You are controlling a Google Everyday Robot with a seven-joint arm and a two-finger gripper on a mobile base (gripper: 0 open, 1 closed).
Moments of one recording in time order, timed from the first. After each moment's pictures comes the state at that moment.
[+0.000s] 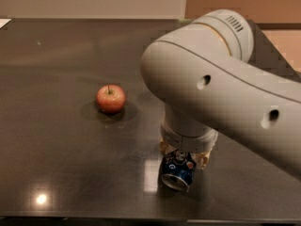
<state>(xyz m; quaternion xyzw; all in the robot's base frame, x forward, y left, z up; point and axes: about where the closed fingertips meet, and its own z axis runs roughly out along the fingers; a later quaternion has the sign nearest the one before) 0.371 -0.078 0.836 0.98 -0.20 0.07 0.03</state>
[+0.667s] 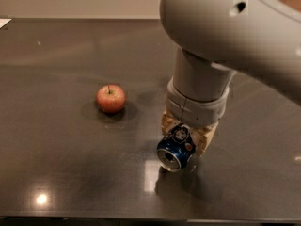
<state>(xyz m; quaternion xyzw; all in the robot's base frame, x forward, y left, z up) 0.382 -0.074 0.880 0.95 -0.31 0.02 -0.02</state>
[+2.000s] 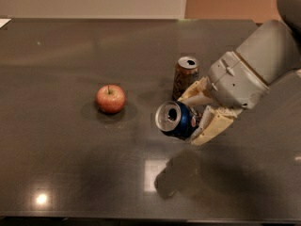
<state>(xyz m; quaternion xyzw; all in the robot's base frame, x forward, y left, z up) 0.395 -0.076 0.912 0.78 -0.54 -0.22 -0.24</state>
